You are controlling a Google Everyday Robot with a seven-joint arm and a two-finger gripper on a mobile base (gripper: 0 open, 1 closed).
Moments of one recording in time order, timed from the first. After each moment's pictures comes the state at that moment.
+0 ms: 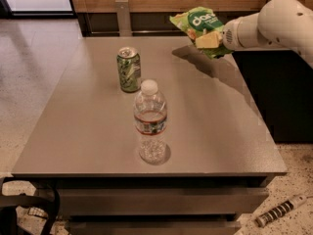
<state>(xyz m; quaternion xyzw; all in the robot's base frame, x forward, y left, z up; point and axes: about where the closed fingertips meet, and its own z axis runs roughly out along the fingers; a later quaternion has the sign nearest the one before) 0.777 -0.198 0.897 -0.19 0.85 0.11 0.49</state>
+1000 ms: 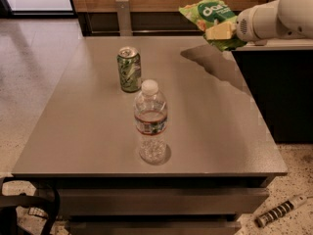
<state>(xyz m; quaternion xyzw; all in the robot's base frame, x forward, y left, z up) 0.757 -0.225 0.934 -0.18 0.84 0.10 0.50</state>
